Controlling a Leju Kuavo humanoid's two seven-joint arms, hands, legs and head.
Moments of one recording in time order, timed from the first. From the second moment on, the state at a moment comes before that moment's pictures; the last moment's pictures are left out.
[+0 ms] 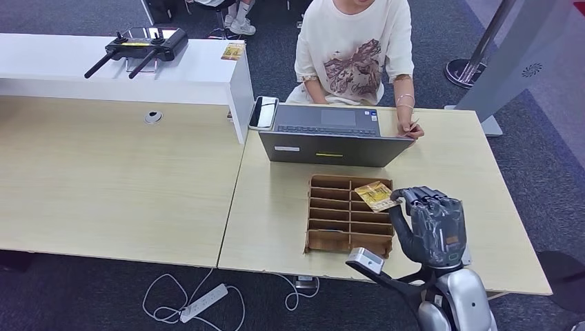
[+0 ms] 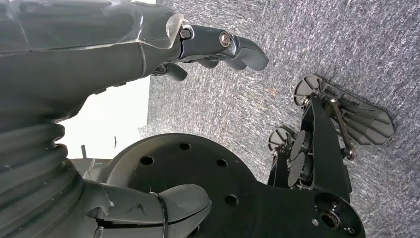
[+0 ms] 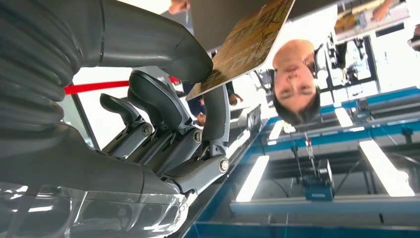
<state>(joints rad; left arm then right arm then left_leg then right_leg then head) -0.09 -0.19 1.53 -0.21 -0.94 0.00 0.00 -0.06 -0.10 0.23 -1.74 1.28 -0.39 -0.16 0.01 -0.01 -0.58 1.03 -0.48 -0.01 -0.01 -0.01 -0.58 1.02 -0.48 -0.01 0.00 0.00</state>
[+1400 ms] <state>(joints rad) -0.09 -0.17 1.52 -0.21 -0.93 -0.01 0.00 -0.77 -0.11 0.24 -1.13 1.25 -0.32 -0.06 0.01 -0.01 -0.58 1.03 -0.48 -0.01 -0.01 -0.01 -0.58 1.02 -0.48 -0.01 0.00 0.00</state>
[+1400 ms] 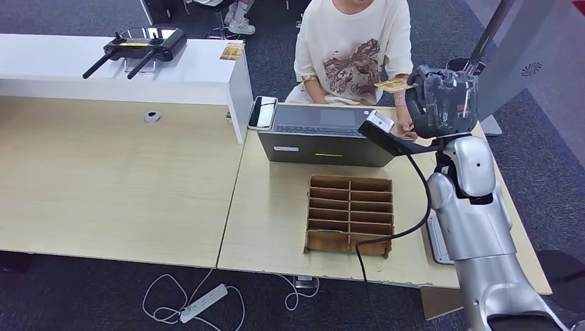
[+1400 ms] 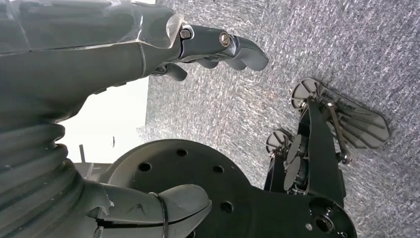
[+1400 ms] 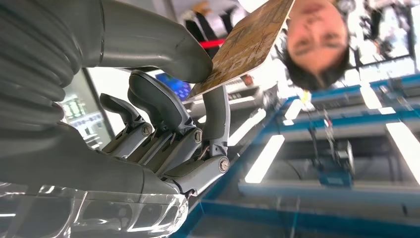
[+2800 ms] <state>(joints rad) -0.09 -0.15 1.52 -0.21 -0.91 -0.03 -0.01 -1.25 -0.02 0.26 -0.40 1.12 0.00 -0.02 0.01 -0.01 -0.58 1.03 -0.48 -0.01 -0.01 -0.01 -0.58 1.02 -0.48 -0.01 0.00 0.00</state>
